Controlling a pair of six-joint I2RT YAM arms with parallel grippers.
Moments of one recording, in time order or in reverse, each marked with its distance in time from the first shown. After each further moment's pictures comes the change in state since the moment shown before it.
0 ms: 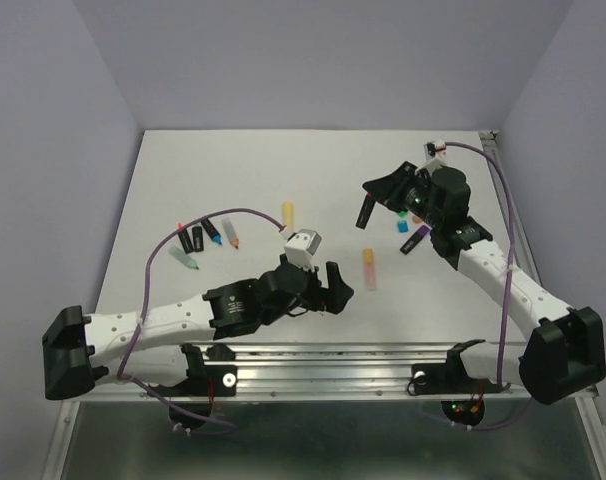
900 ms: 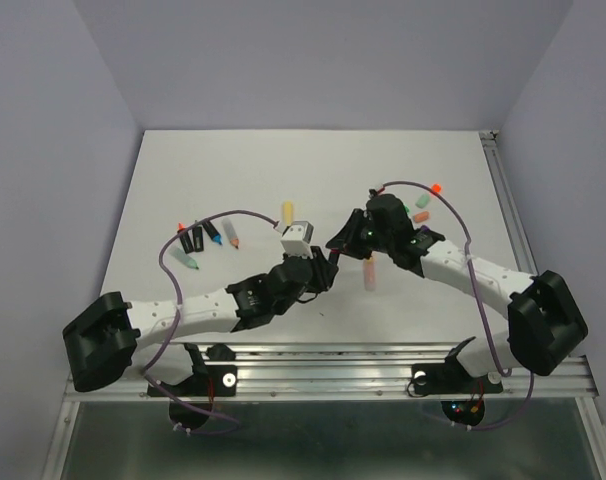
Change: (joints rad) left arm 0.142 0.155 -0.090 0.300 -0.079 0.008; right arm 0.291 0.140 -0.042 -0.258 0.118 0.199
